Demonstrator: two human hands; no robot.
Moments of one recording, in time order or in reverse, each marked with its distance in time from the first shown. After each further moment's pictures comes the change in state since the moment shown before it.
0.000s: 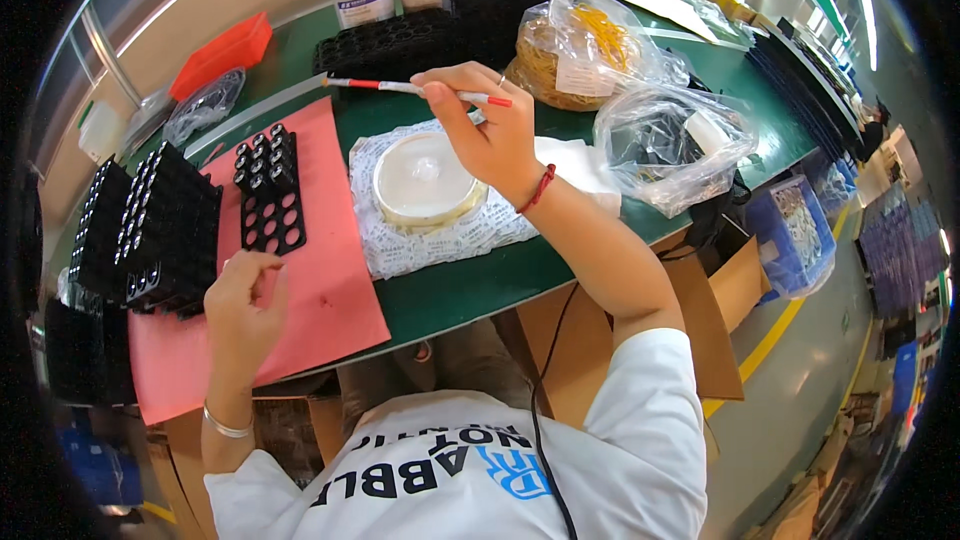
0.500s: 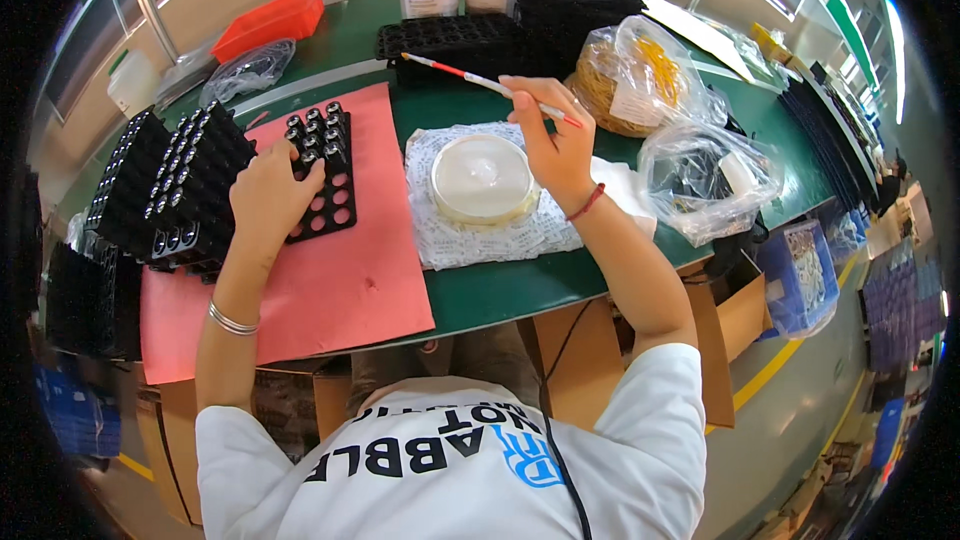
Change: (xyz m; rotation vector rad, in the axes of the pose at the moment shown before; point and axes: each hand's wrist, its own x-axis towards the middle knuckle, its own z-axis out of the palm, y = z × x) left_hand 0.063 -0.060 0.013 0.475 -0.051 -0.308; right_hand -0.004 0.012 0.009 -0.047 -0.025 0.133
